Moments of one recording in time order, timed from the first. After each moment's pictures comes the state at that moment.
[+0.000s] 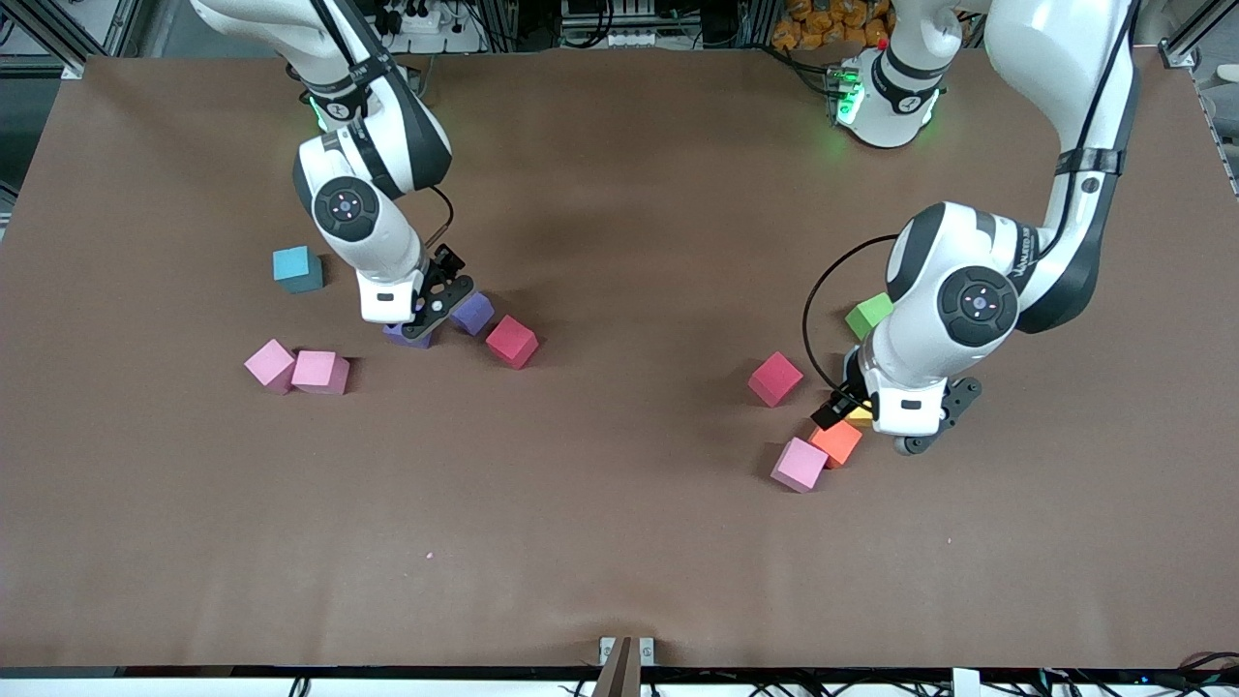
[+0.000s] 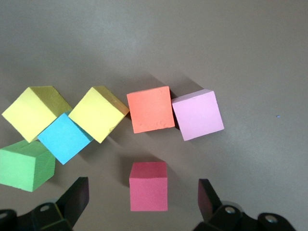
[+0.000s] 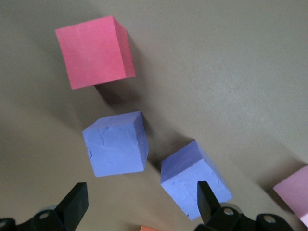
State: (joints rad) left arm -0.22 0.45 -0.13 -1.64 0.03 2.07 -1.08; right arm 0.53 0.15 -0.08 -2.27 0.02 2.30 -0.35
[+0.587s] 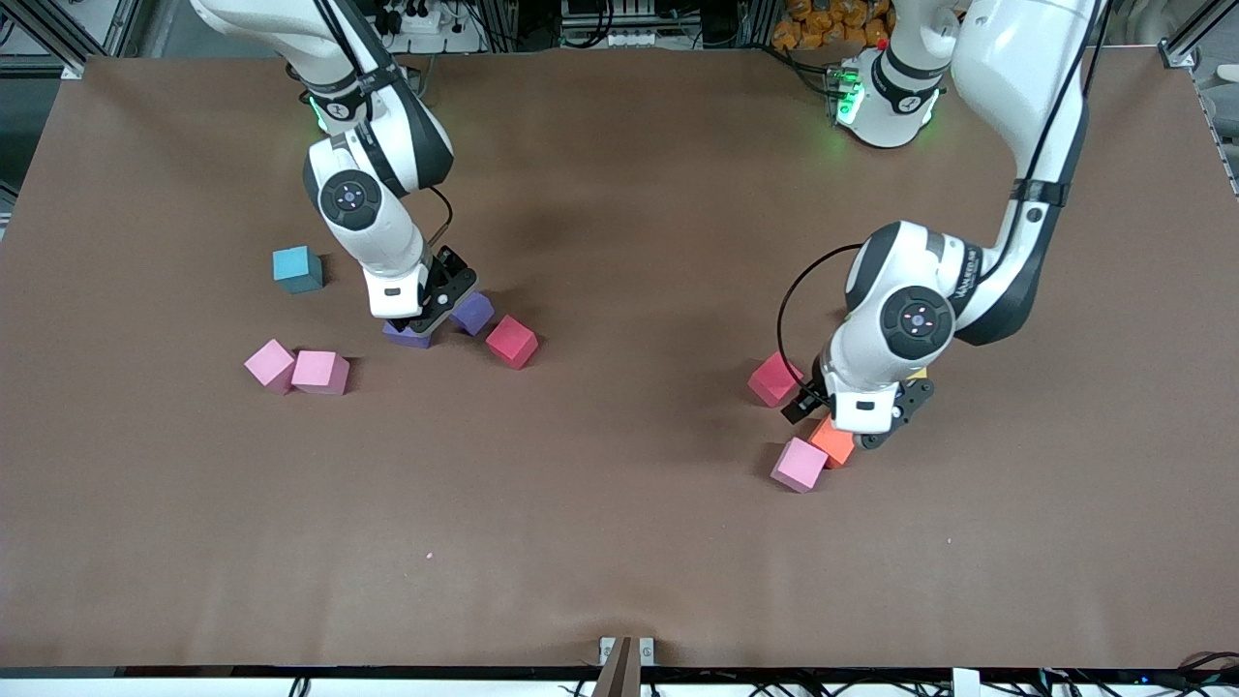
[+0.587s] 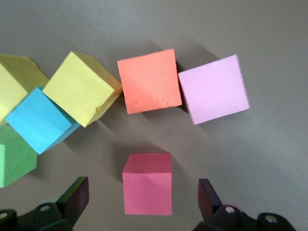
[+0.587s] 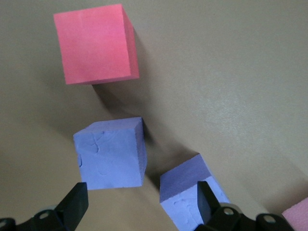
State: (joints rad) left arm -0.27 0.50 -0.13 -1.72 0.03 2.16 -1.11; right arm 0.54 0.16 -0.08 -2.36 0.02 2.47 -0.41
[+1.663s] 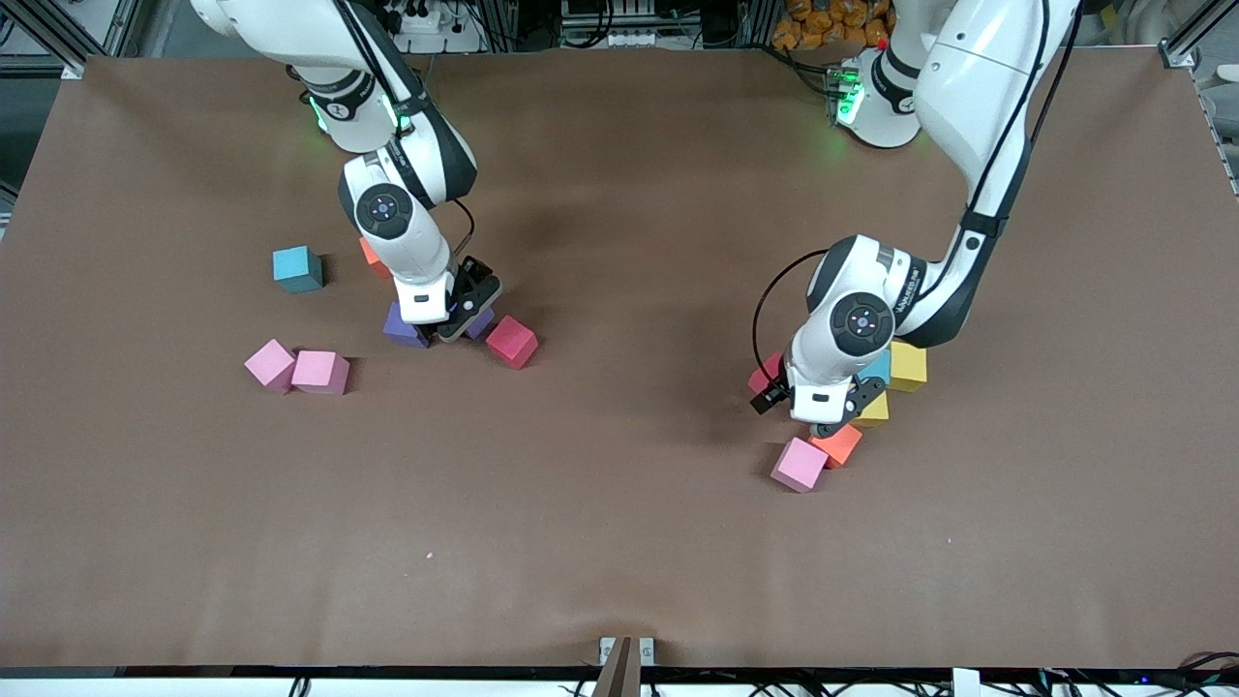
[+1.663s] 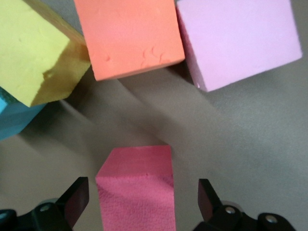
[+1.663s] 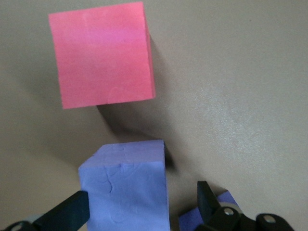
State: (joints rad) left arm -0.30 0.58 -0.14 -1.81 0.03 2.32 -1.11; right arm 0.58 0.29 -0.08 -2.37 0.06 2.65 -0.40
